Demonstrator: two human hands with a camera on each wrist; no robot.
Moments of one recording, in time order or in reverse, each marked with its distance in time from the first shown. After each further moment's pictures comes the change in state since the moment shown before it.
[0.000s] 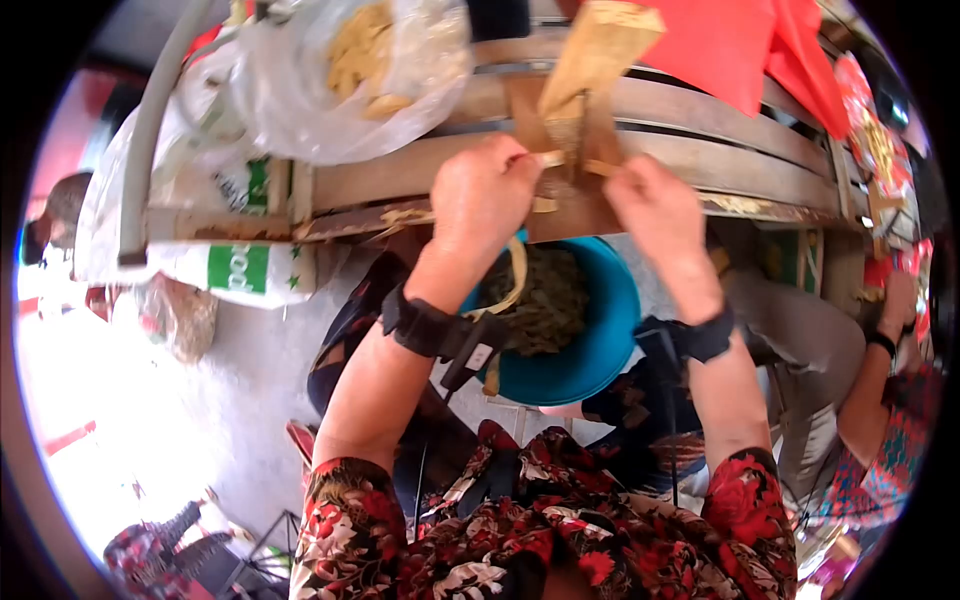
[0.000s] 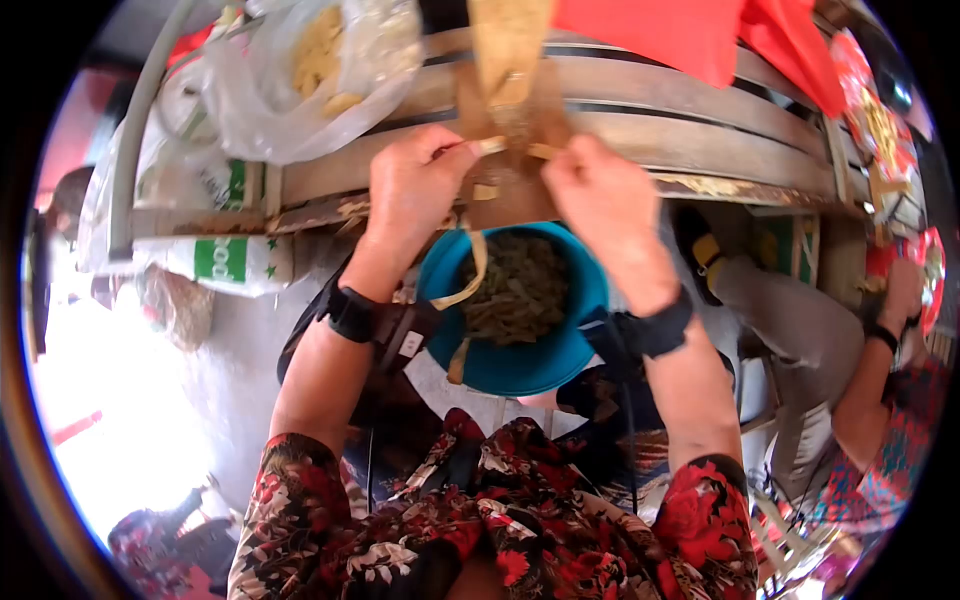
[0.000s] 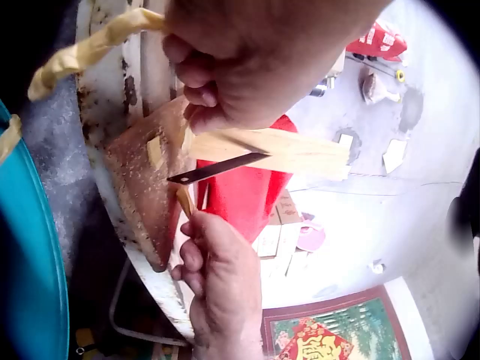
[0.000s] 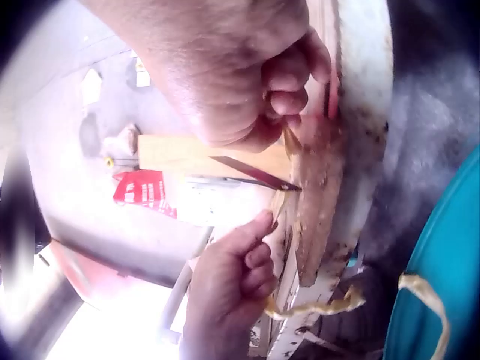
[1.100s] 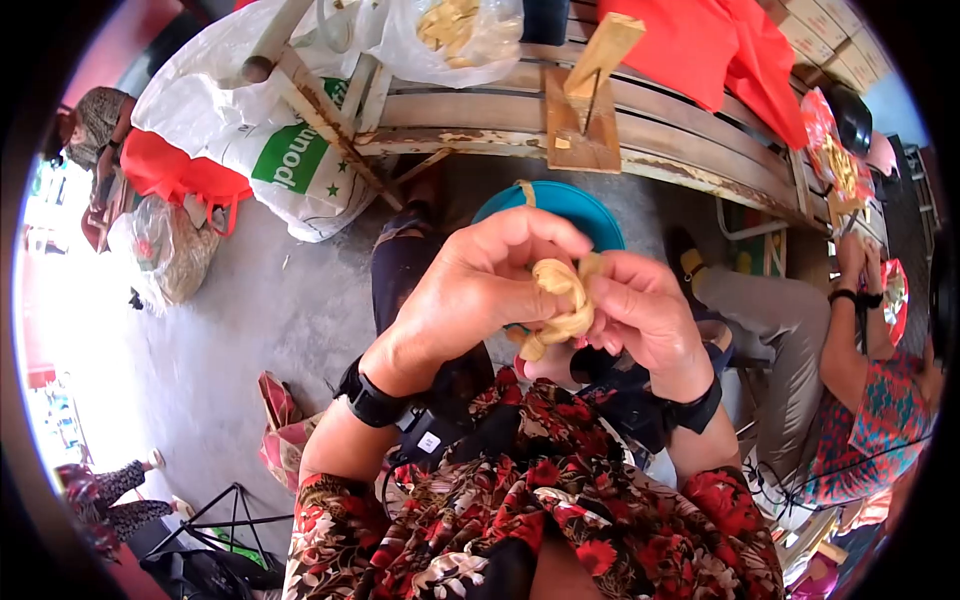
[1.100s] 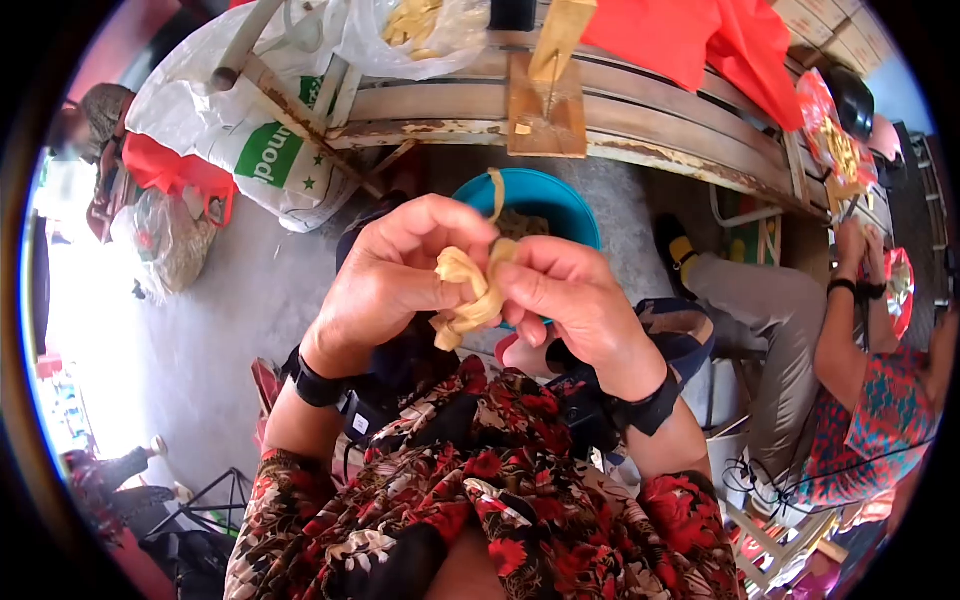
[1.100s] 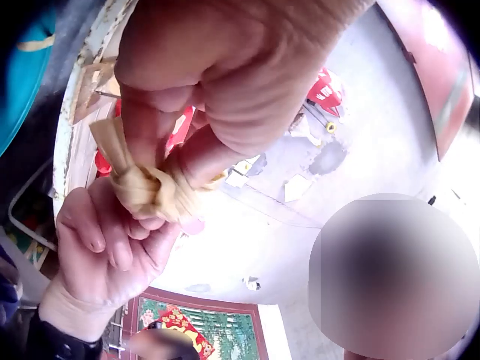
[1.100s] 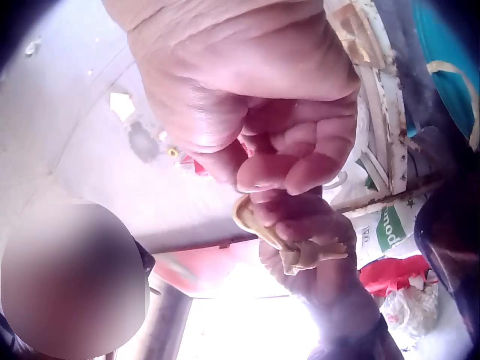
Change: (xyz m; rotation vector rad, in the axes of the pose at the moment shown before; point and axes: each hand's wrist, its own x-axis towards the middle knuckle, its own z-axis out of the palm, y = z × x) left_hand -0.201 0.057 -0.100 -1.087 -0.447 -0.113; right_hand -0.163 -0.106 -0.092 1.340 -0.782 0.297
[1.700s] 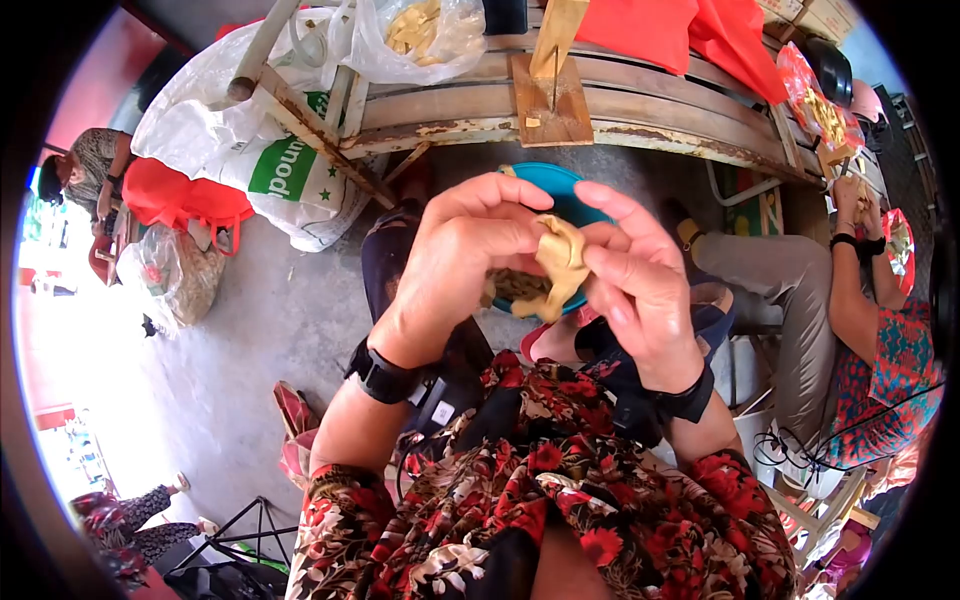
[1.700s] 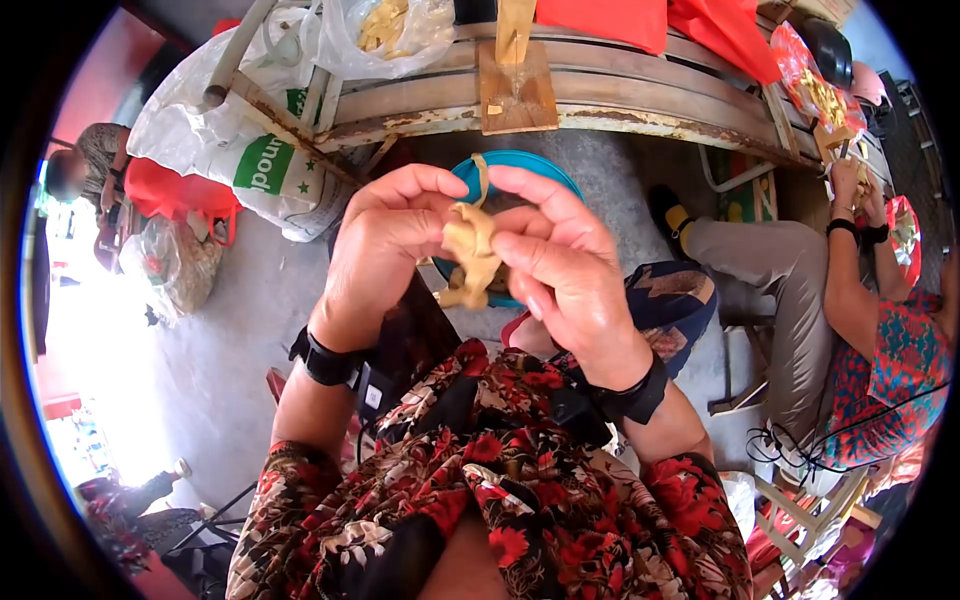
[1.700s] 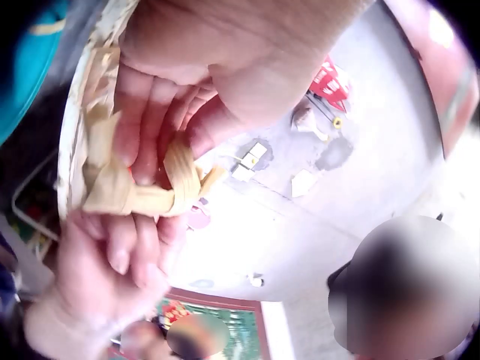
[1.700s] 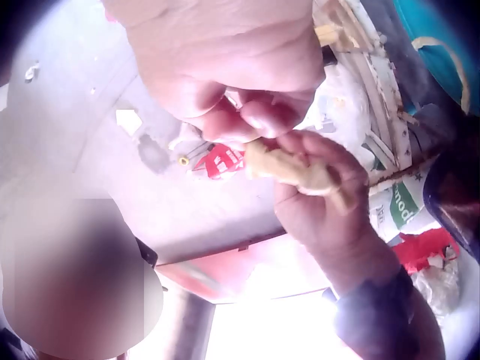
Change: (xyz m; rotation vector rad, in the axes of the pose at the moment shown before) left_hand 0.007 -0.006 0.019 0.056 0.132 -0.046; right_hand -0.025 0.011 0.002 0.237 0.068 -0.290
